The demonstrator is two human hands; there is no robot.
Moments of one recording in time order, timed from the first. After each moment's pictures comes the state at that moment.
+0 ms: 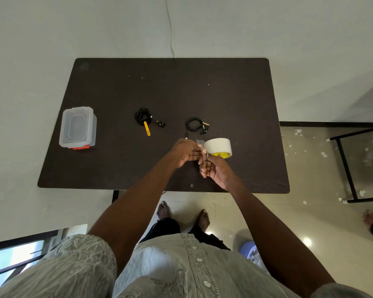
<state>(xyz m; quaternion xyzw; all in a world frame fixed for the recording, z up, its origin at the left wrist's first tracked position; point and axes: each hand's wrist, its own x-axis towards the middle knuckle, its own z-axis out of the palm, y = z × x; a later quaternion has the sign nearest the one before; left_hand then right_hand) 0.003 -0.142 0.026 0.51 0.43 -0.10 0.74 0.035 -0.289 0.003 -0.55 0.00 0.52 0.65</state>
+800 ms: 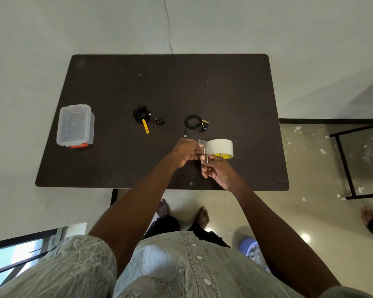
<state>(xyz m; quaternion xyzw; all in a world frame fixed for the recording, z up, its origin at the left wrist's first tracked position) 0.003 -0.150 0.025 0.51 0.44 -0.10 0.73 0.032 -0.302 0.004 -0.55 0.01 0.53 0.65</state>
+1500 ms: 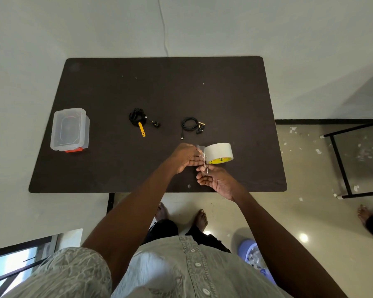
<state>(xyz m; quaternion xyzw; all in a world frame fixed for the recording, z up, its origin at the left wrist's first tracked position) -0.001 -0.156 0.018 0.52 0.41 -0.13 0.74 0.026 -0.320 -0.018 -0.54 0.01 0.56 0.63</state>
